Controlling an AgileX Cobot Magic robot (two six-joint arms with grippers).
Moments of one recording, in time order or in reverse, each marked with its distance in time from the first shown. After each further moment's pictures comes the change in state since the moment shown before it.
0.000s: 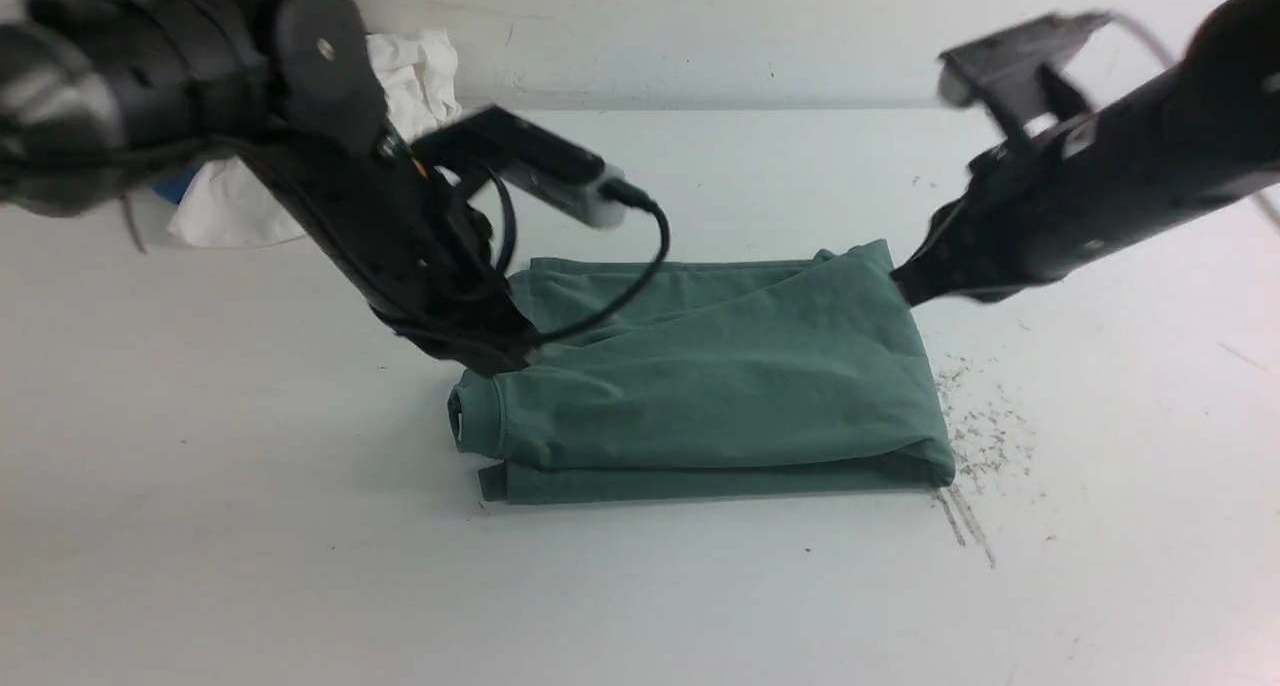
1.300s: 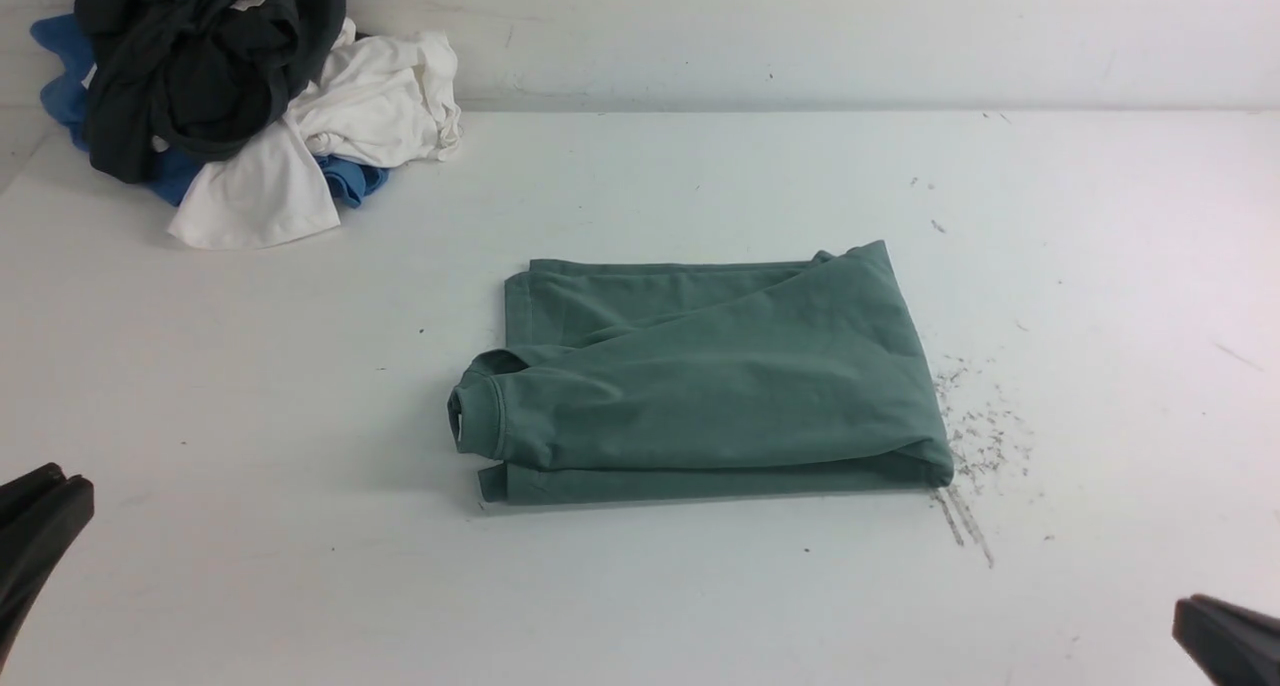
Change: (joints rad) right arm 0.000 -1.080 1.226 -0.255 -0.622 0.512; left arm 0.000 -1.441 1.100 0.194 -0.726 -0.184
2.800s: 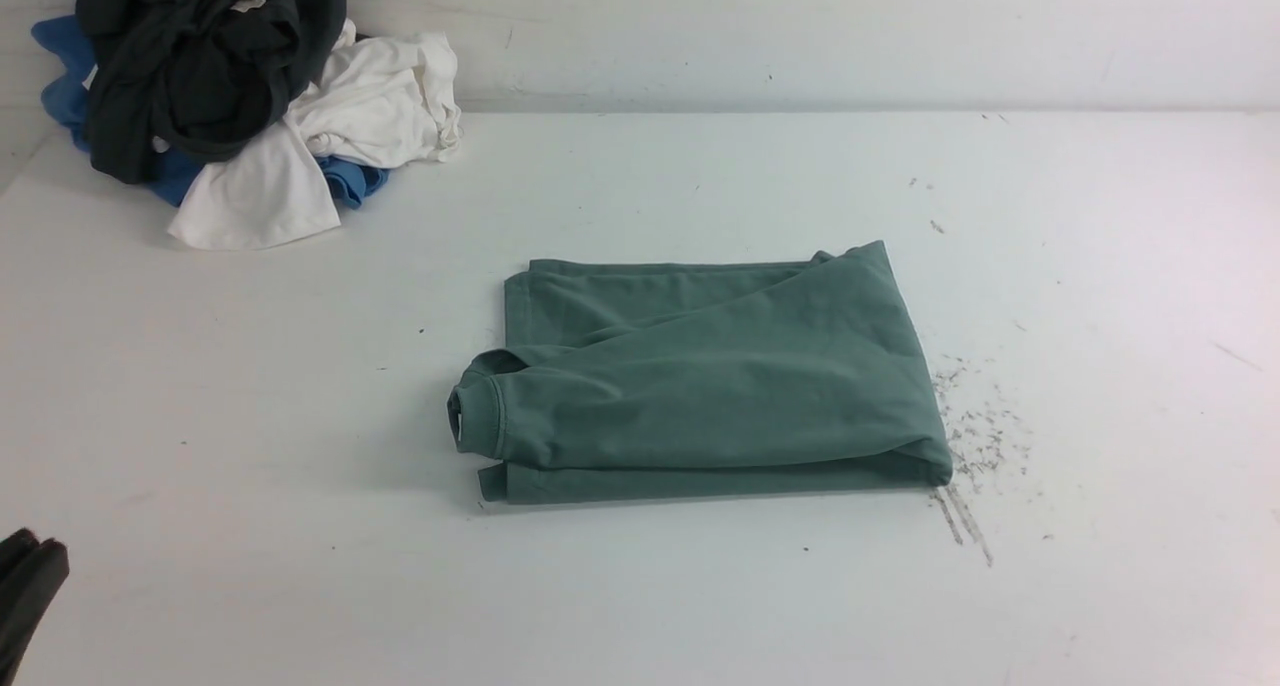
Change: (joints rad) right arm -0.316 -0.465 0.112 0.002 0.118 0.000; left arm 0.105 -0.212 0.191 -0.008 -0.040 0.000
